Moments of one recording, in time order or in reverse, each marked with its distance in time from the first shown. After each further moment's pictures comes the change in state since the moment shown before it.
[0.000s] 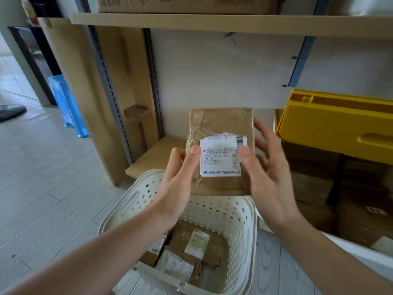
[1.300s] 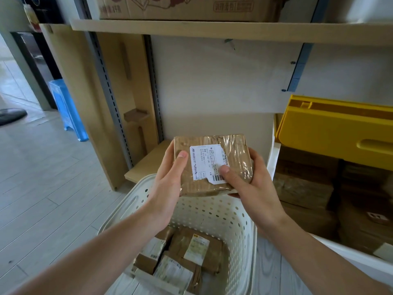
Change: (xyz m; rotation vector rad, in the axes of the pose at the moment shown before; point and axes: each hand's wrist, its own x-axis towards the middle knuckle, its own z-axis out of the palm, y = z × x) left_hand 0.018 -0.012 -0.014 -0.157 -0.041 -0.008; right_hand 0.006 0.028 -0.001 -0.049 -0.040 0.331
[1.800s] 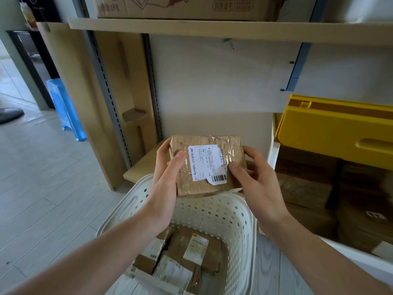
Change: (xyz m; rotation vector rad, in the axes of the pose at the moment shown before) left_hand -0.002 -0.001 -0.001 -0.035 0.058 0.049; right_hand 0.006 0.003 -0.003 -0.058 0.109 0.002
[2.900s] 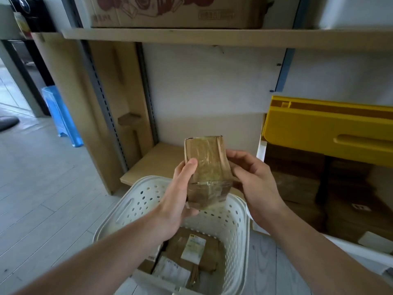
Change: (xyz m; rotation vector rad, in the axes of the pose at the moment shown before) left_hand -0.015 -0.007 0.023 0.166 -0.119 -0.340; right_hand 0.000 -0.008 -0.012 0.164 -0.047 0.049
